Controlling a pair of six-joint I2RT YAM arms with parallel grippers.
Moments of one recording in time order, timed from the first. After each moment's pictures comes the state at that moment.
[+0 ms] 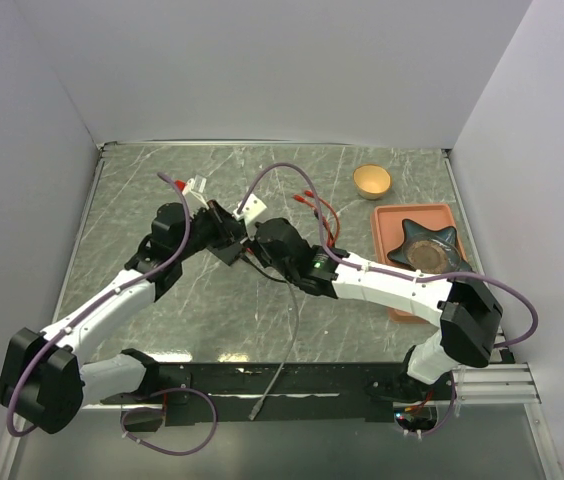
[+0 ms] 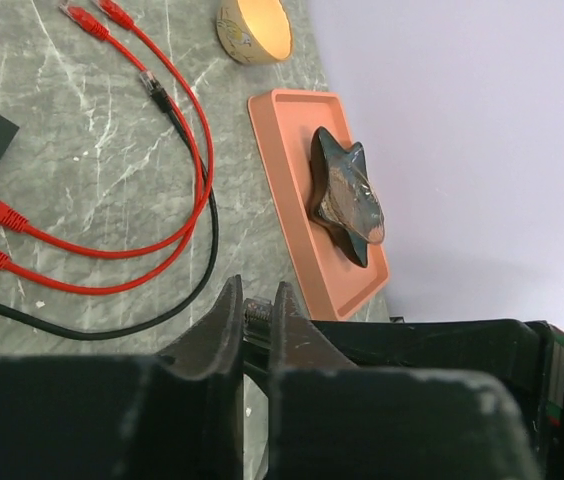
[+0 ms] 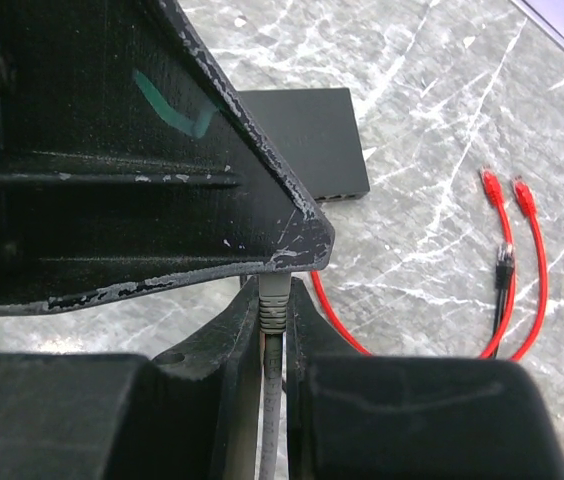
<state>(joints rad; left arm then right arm) -0.46 1.14 0.72 0.20 0.32 -0.88 1.04 1.53 1.15 -0.08 0.40 -0.03</state>
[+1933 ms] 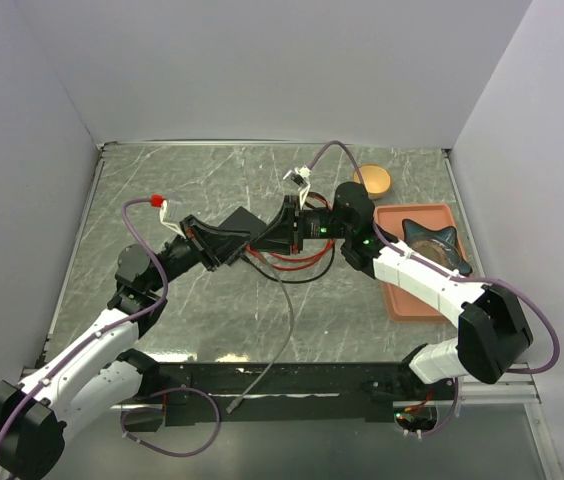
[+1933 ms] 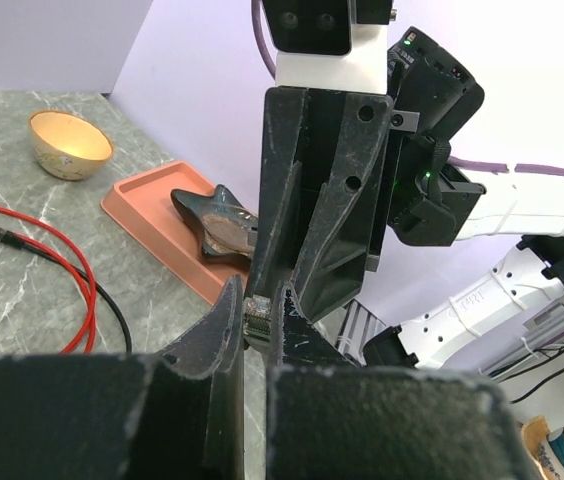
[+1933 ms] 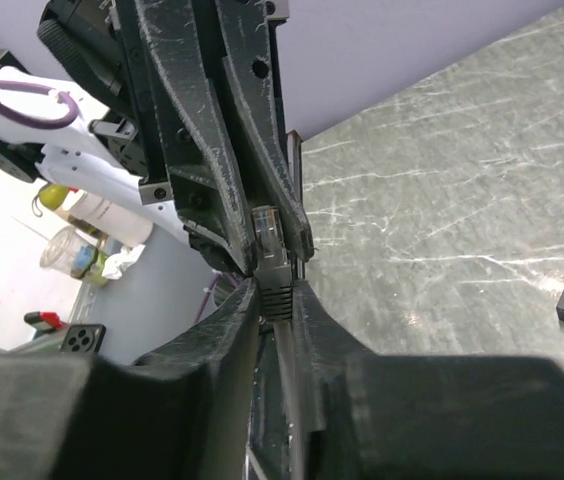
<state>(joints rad) -0.47 0.85 0.47 0.68 0.53 -0.78 0.64 1.39 0.97 0.43 -0.92 0.57</state>
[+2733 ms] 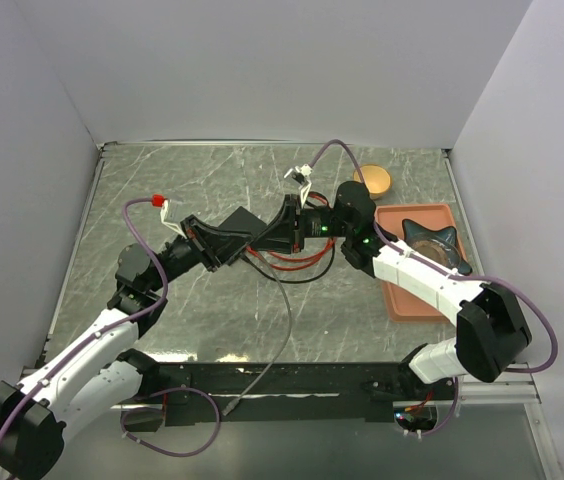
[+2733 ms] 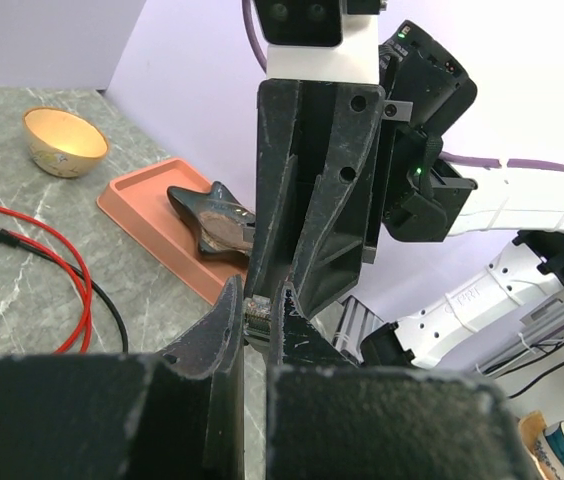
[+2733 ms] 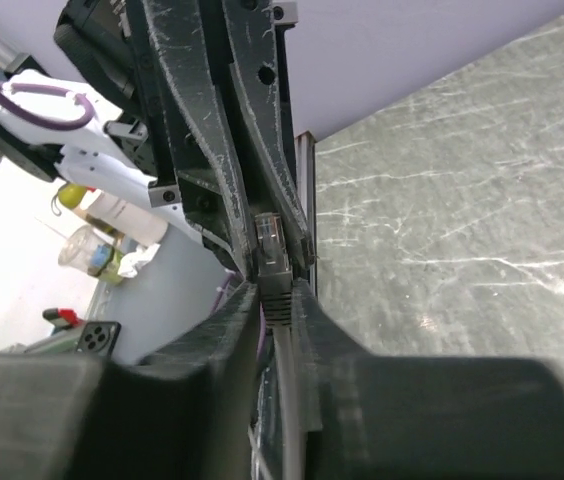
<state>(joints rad) -0.47 0.85 0.48 0.67 0.53 -0.78 0.64 1.40 0.97 0.47 -0.95 0.61</state>
